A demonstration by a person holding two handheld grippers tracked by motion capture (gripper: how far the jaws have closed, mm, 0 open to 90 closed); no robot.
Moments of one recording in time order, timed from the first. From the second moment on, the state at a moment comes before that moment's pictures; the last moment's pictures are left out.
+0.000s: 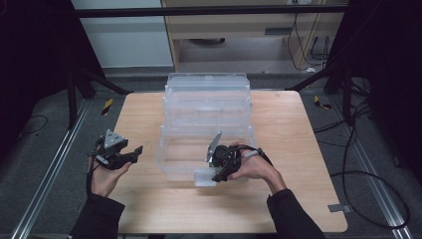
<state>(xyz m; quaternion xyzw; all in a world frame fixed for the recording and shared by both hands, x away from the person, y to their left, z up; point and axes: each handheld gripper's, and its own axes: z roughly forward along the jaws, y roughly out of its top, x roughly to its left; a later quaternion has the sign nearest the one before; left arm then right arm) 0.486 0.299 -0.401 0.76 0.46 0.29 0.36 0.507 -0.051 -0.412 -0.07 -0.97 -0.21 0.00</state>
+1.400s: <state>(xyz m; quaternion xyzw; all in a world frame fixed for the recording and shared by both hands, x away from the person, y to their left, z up) 0.548 0.260 -0.300 0.82 0.30 0.28 0.40 0.506 -0.052 -0.413 -0.06 -0.97 -0.22 0.00</state>
